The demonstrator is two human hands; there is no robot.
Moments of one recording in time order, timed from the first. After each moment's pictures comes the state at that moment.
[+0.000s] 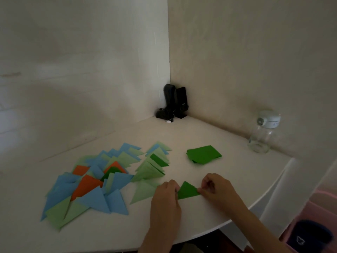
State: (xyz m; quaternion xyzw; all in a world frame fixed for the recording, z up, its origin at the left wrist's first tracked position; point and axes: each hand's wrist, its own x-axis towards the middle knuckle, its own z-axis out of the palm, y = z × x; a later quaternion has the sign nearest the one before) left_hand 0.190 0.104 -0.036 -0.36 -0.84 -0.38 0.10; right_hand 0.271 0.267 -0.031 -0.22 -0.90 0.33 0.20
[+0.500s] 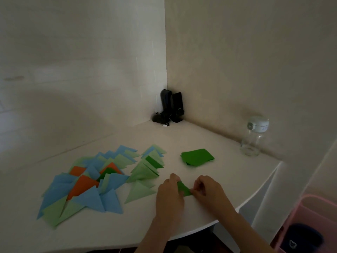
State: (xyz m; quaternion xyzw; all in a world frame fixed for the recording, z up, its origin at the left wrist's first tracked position) left_hand 0.195 0.135 -0.026 -0.35 -0.86 -0.37 0.01; right_hand 0.271 0.262 -0.037 -0.22 -0.90 0.30 0.22
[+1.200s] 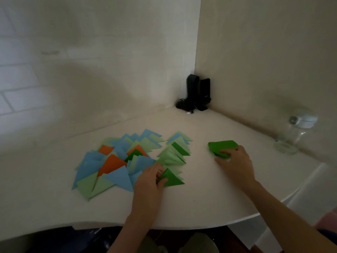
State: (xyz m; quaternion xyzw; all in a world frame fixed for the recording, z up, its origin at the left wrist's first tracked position) left_hand 0.141 0.025 -0.027 -0.30 -0.83 -0.45 0.11; right_hand 0.216 0.290 -0.022 -0.33 -0.88 0.21 0.25
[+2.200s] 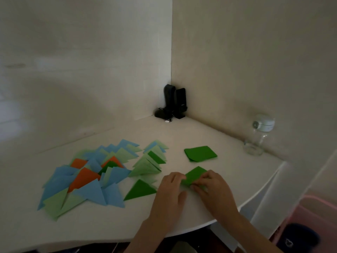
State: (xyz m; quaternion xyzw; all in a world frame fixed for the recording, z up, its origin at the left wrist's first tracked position) left_hand 0.188 0.112 -0.036 -0.49 -0.77 -0.40 0.07; right_hand 0.277 0.253 -0.035 -0.18 -0.91 0.18 0.32
